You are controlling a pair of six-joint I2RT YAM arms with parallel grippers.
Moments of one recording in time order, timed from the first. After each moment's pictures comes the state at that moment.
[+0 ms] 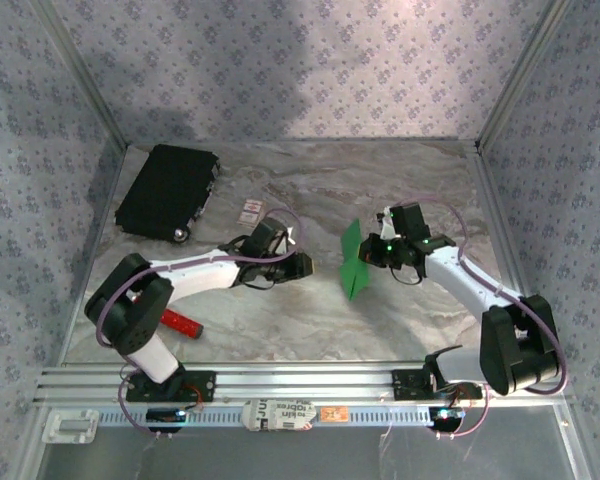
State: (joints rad) left arm -0.75 1.61 0.86 -0.08 0.32 -0.86; right arm 0.32 1.32 0.80 -0.42 -0.36 0.50
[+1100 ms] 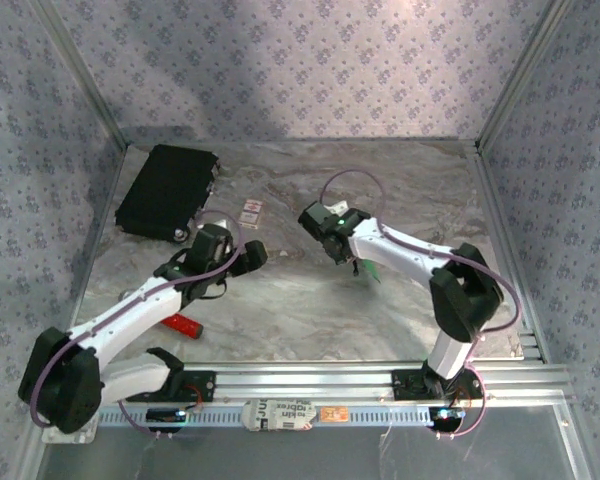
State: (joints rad) left arm -0.55 1.10 0.63 -0.30 -0.03 -0.79; right arm 0.79 1.75 1.31 -0.94 0.64 0.38
